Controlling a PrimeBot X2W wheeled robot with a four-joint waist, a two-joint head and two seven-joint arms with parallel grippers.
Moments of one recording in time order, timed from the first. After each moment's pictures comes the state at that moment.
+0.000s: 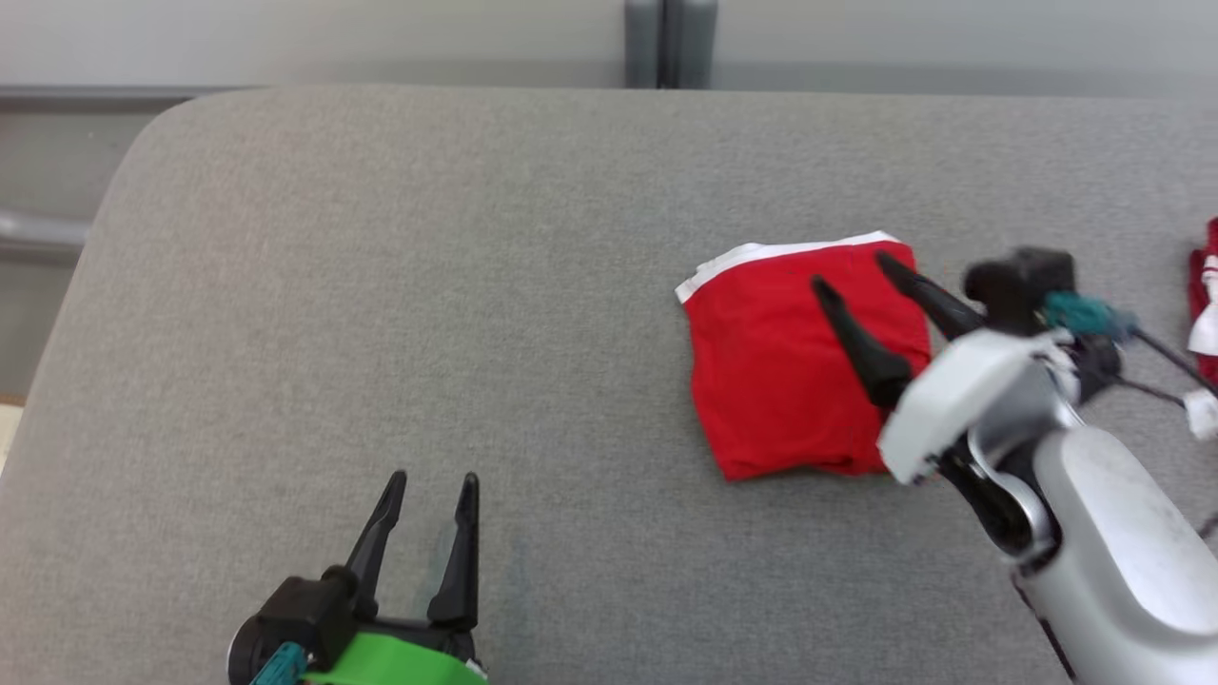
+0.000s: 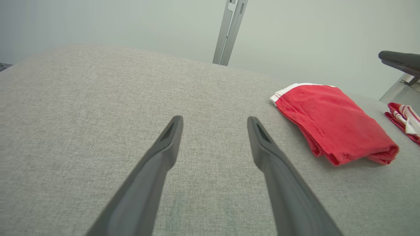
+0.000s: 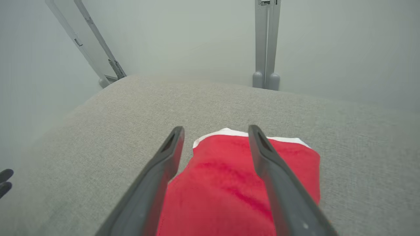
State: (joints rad) left arm 0.03 0.05 -0.24 0.14 -0.33 -0.10 -0.26; right arm -0.41 -0.27 0.30 0.12 0.47 0.13 0.20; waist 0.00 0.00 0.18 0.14
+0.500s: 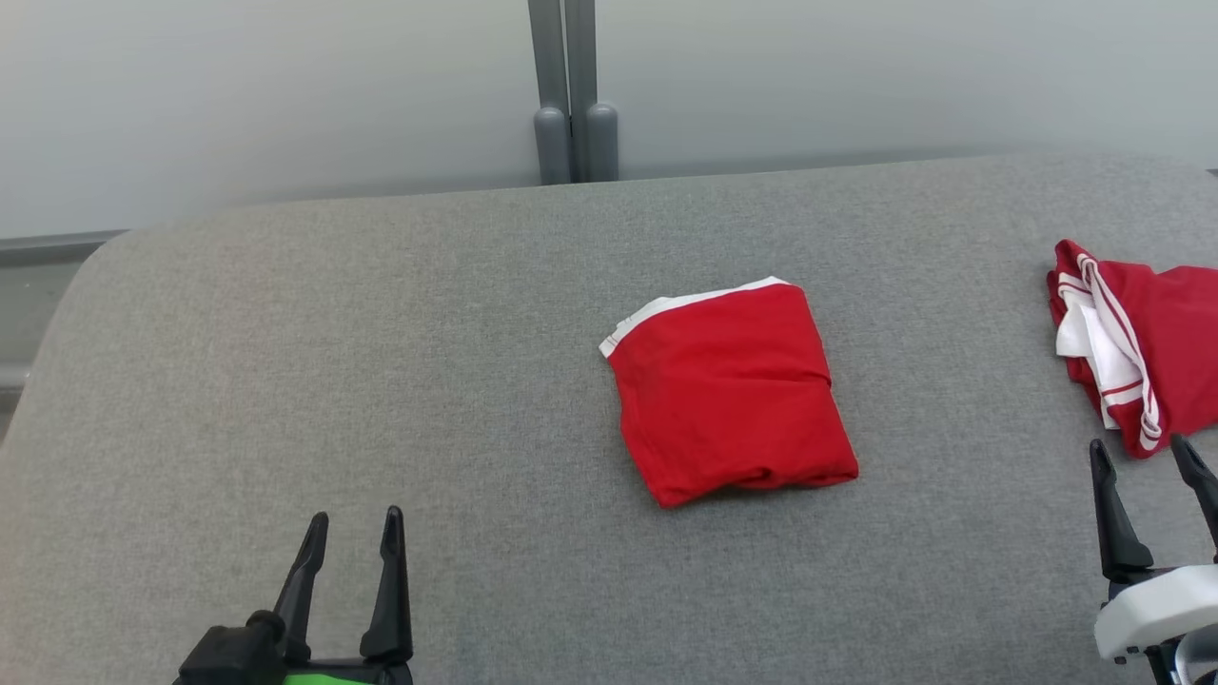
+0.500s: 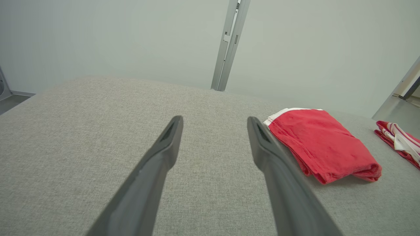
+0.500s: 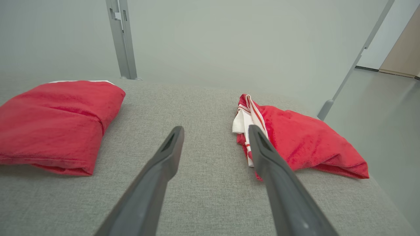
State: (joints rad) left arm 0.12 0.05 -0.11 0.09 -0.32 -0.10 -0.26; right arm 0.02 -0.31 -0.11 0.24 0.17 0.13 -0.26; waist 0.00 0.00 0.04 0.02
